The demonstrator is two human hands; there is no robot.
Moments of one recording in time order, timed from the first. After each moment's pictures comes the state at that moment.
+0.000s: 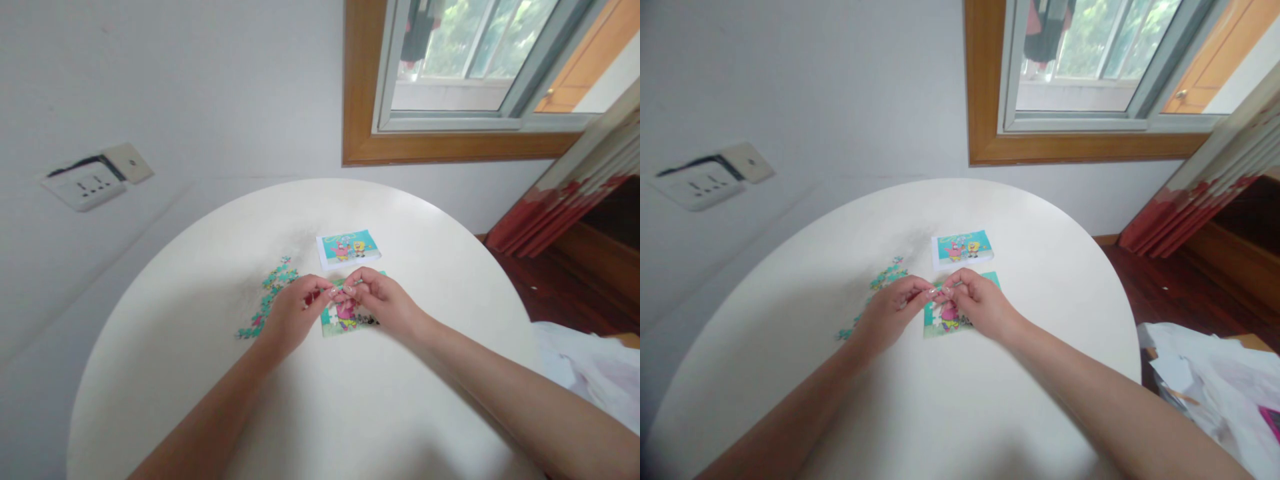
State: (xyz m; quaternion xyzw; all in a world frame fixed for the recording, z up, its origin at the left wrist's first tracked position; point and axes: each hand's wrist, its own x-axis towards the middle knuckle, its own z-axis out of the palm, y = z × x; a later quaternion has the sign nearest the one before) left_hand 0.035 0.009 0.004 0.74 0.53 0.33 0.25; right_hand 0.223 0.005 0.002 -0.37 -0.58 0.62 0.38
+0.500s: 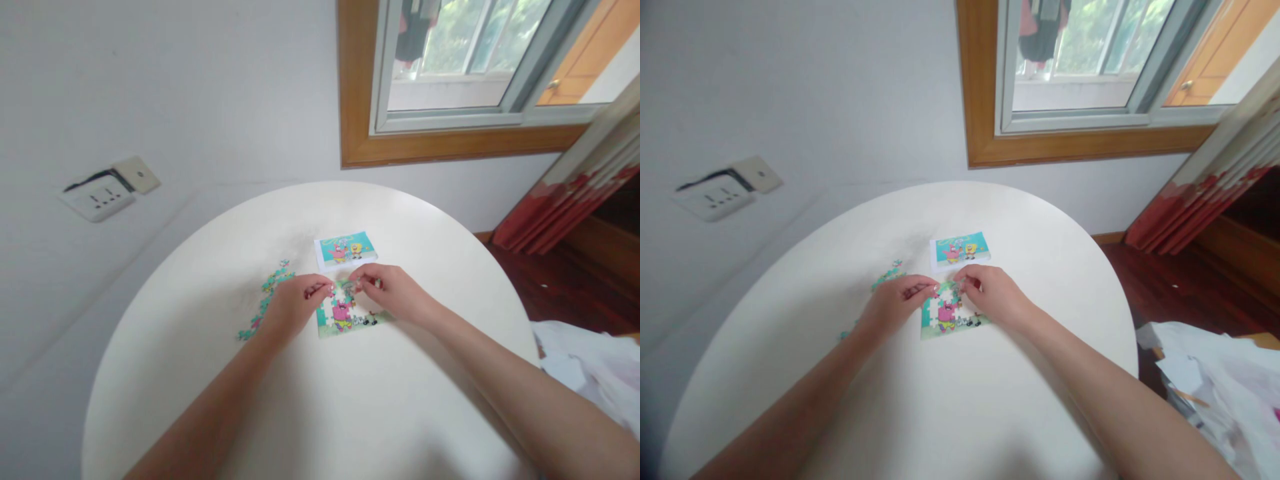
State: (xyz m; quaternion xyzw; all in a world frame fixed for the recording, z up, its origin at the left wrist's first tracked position) left_hand 0.035 0.022 0.003 0.76 0.55 0.27 0.21; right_hand 0.253 0.024 0.022 -0.48 -0.78 0.30 0.26
